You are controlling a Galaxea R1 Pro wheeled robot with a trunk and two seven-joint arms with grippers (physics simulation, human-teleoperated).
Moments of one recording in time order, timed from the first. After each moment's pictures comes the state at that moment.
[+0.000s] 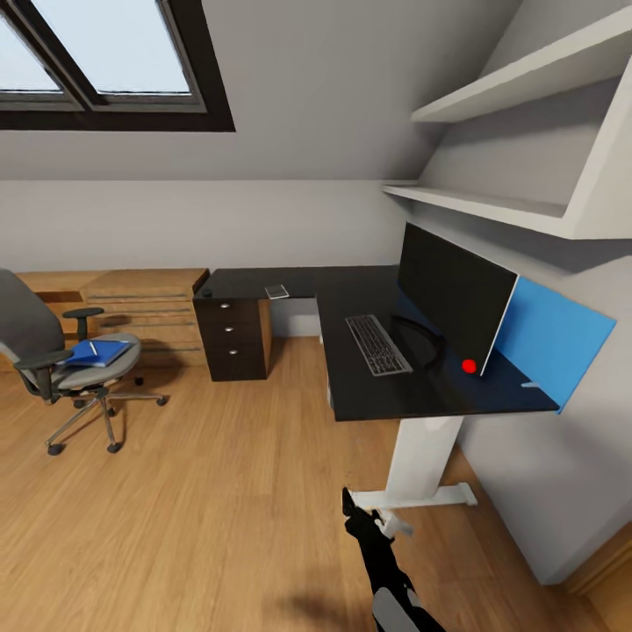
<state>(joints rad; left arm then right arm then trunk) 0.03 -0.03 0.11 -0.69 0.07 -0.25 0.23 -0.42 0.17 0.21 -0.44 -0.83 -0.46 0.25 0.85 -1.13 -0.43</state>
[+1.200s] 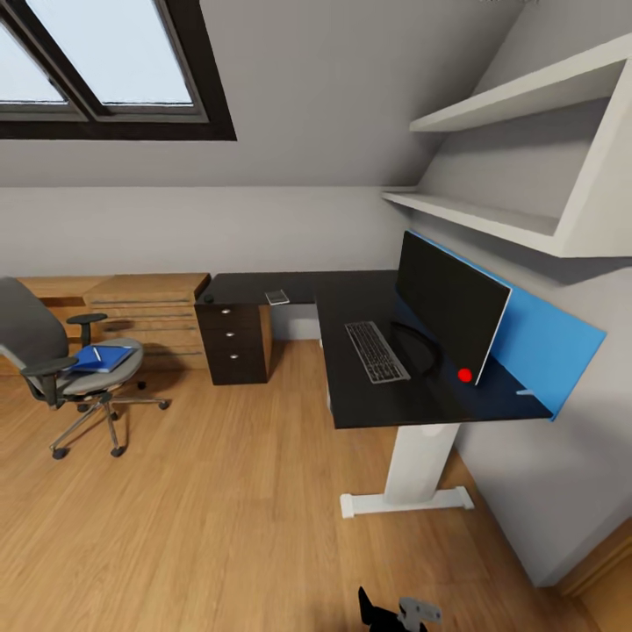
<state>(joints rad) 0.01 -0.03 0.11 -0.51 0.07 -0.05 0.22 -0.42 0.12 0.21 0.02 -0.61 -0.59 0.31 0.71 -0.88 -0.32</state>
